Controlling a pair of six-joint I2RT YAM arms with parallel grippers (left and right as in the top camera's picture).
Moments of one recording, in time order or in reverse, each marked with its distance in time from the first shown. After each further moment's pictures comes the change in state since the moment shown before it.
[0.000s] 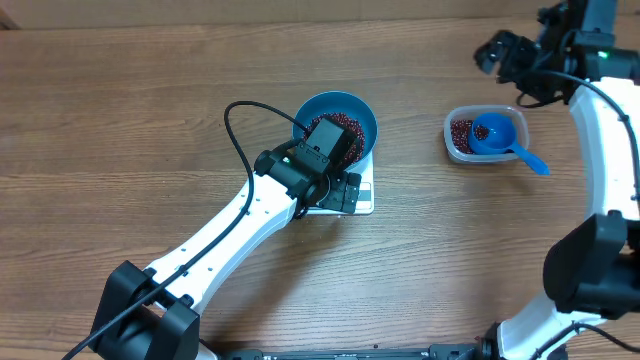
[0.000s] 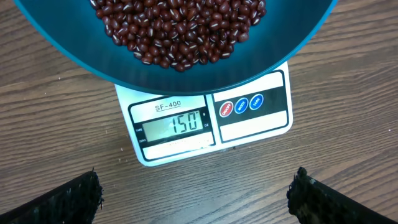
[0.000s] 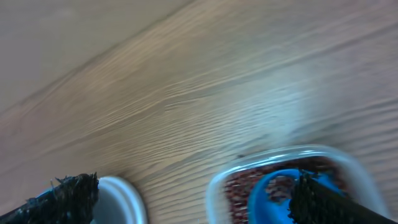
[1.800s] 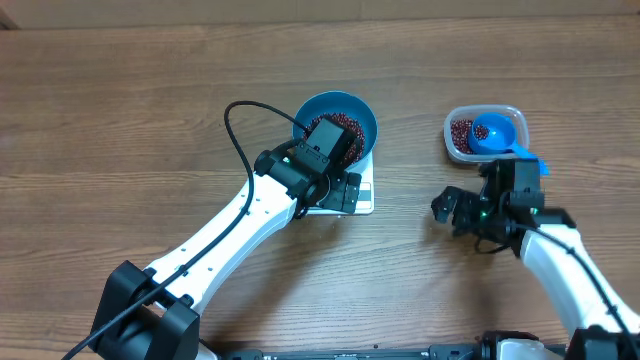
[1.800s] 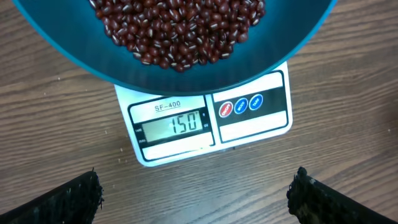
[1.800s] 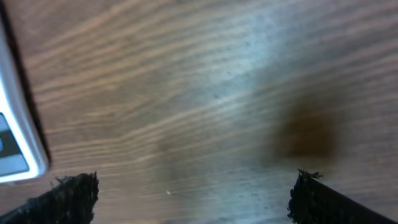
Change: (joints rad) left arm 0.000 0.000 -0.001 0.001 0.000 0.000; right arm 0.101 -0.547 -1.184 0.529 0.072 0.002
